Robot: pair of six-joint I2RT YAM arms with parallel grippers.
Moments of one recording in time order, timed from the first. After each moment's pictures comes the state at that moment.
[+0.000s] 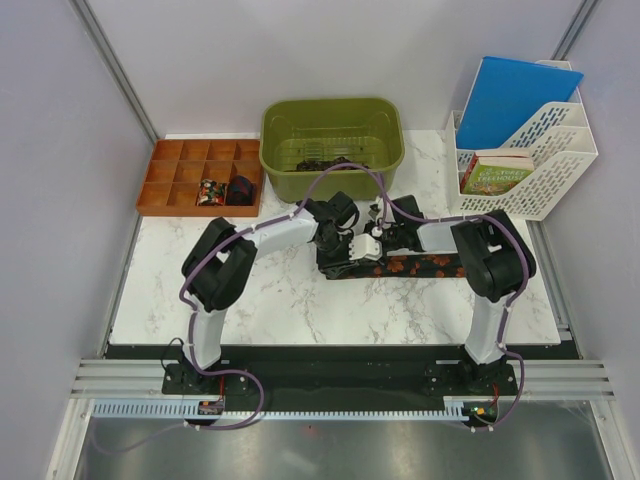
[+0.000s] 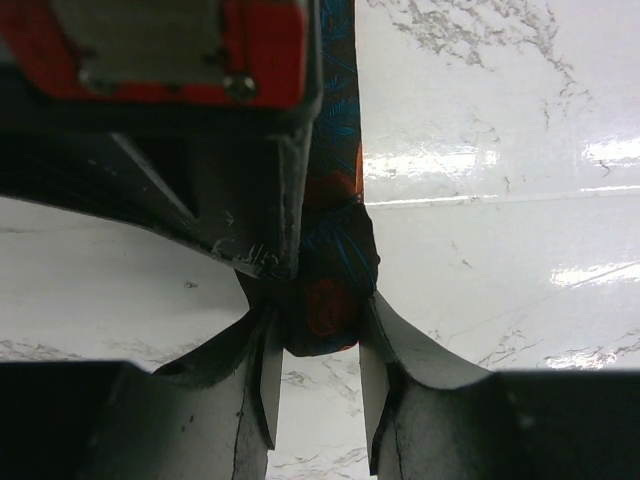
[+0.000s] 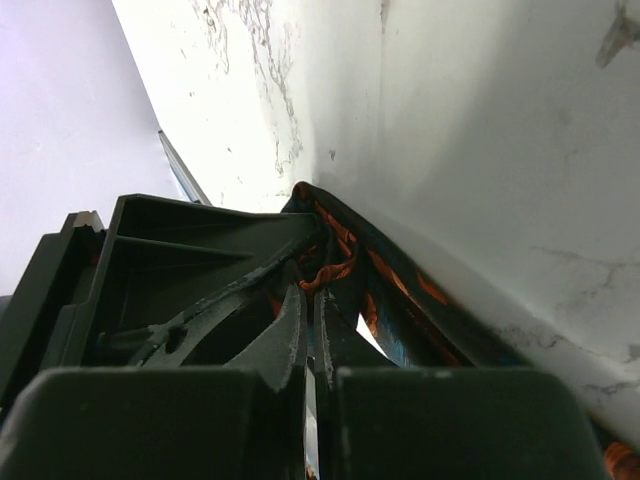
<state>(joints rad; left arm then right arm) -0.77 2.03 1.47 -0.77 0.32 0.78 0.36 1.94 0.95 0.06 -0.86 0.75</state>
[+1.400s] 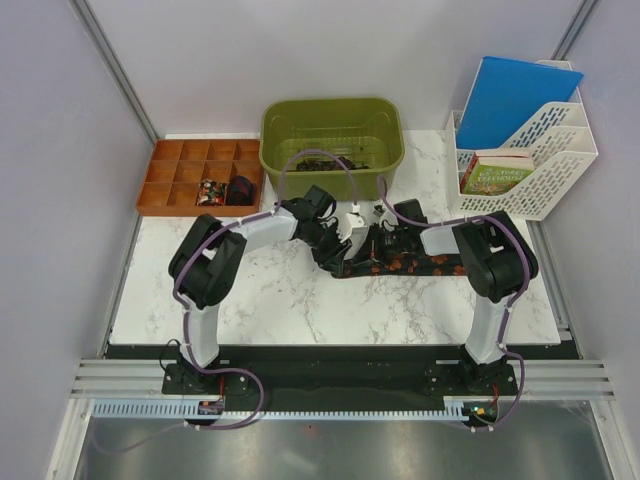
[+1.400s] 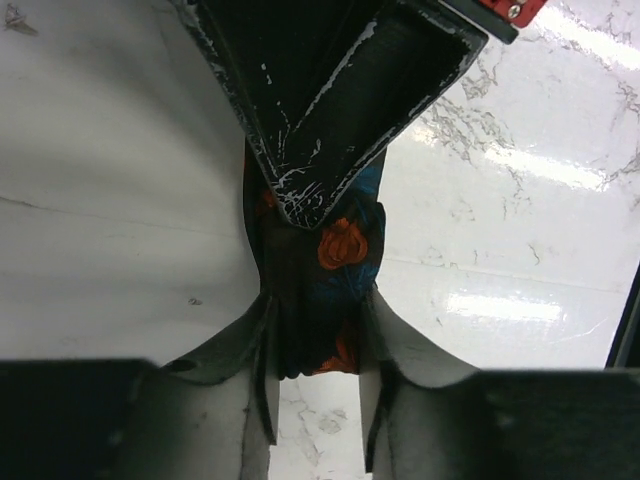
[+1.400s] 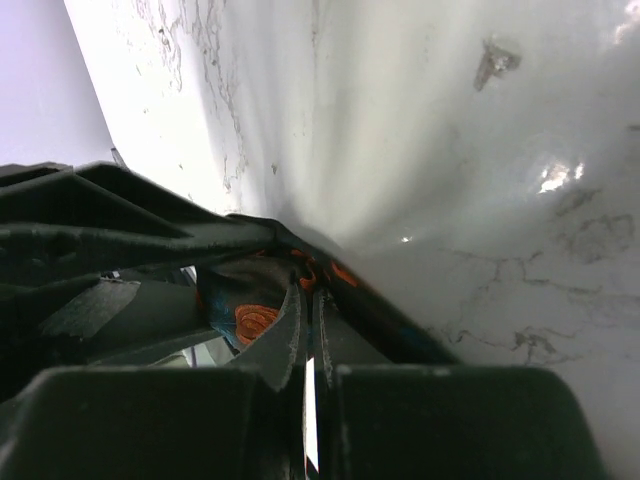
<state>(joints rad) -0.64 1.98 1.31 -0.48 0.62 0.49 0.34 1.93 0.90 0.12 -0.78 0.64</state>
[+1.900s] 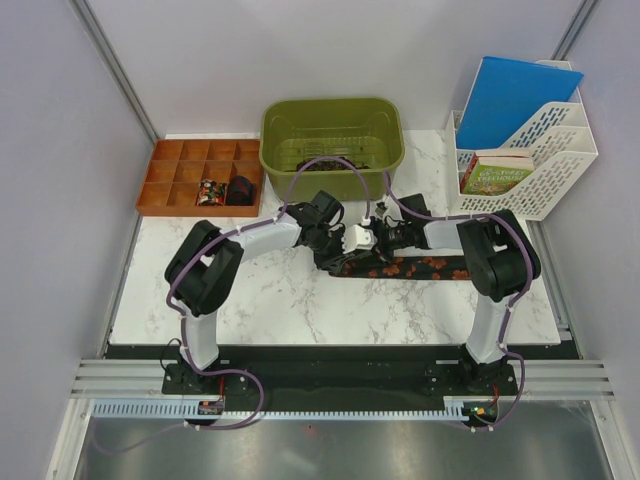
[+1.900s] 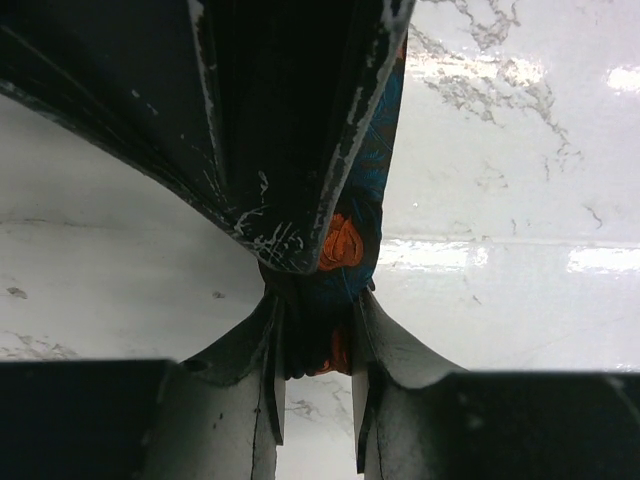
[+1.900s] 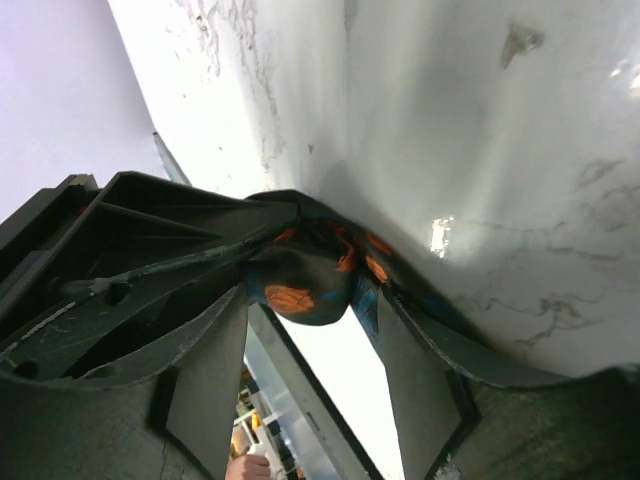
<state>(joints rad) -0.70 1.93 1.29 -0.49 0.46 0.67 0.31 1.93 0.95 0.00 -0.87 0.66</state>
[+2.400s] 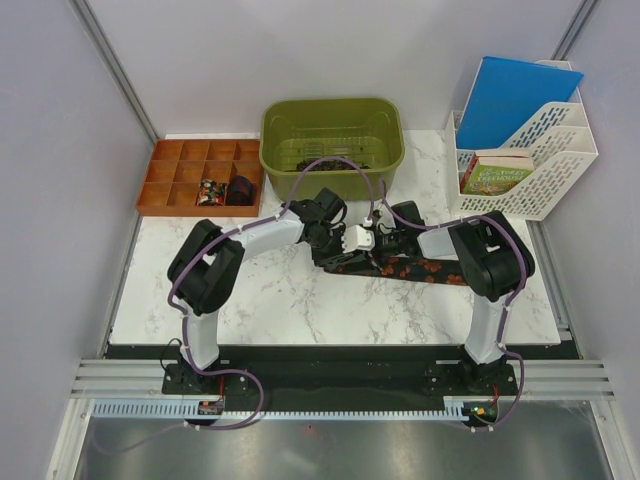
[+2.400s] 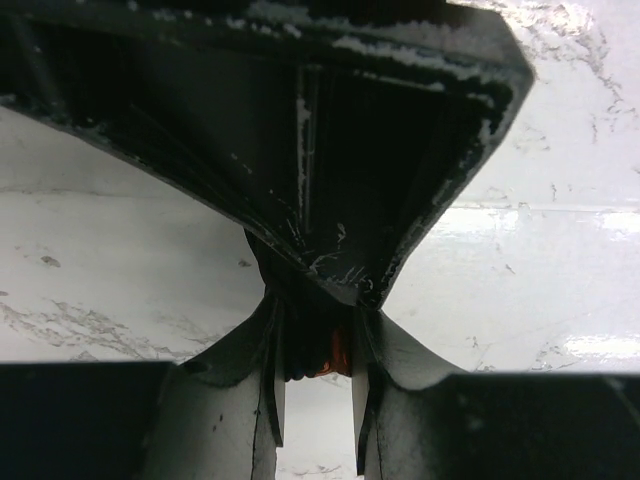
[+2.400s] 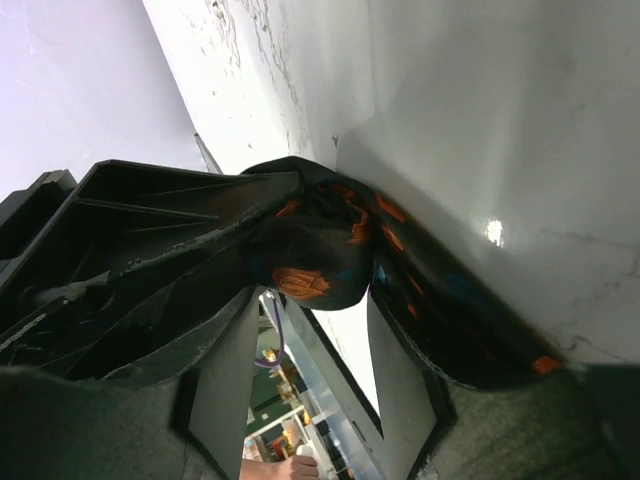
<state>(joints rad) -0.70 1.94 1.35 -0.59 0.36 0.75 0.36 1.94 0.88 0.20 -0.91 0.89</state>
